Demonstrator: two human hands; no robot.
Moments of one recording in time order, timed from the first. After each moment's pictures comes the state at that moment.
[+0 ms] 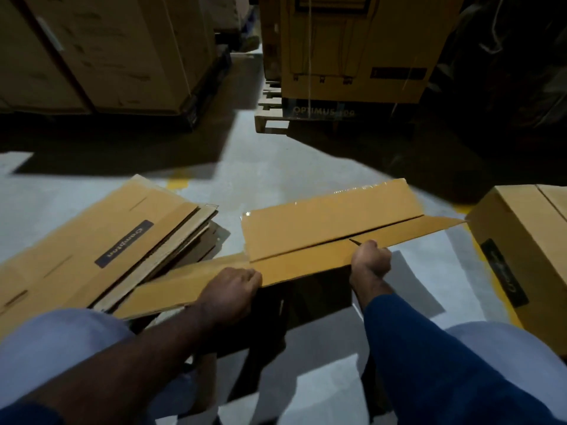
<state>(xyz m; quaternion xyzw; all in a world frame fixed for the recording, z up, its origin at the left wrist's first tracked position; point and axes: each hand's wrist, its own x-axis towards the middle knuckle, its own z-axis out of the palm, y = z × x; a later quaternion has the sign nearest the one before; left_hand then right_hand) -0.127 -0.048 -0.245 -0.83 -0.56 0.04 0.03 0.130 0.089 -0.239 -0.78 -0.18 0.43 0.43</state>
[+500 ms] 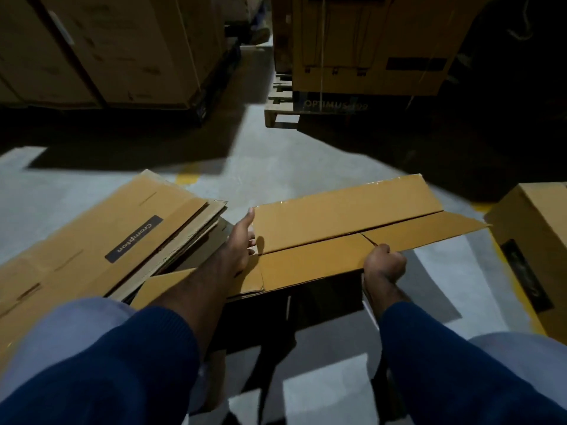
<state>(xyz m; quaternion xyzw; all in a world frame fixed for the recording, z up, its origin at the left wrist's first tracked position) -0.143 0.060 -0.253 -0.17 -0.69 -0.45 -0.54 0.125 0.087 -0.253 -0.78 -0.23 0.39 0.44</state>
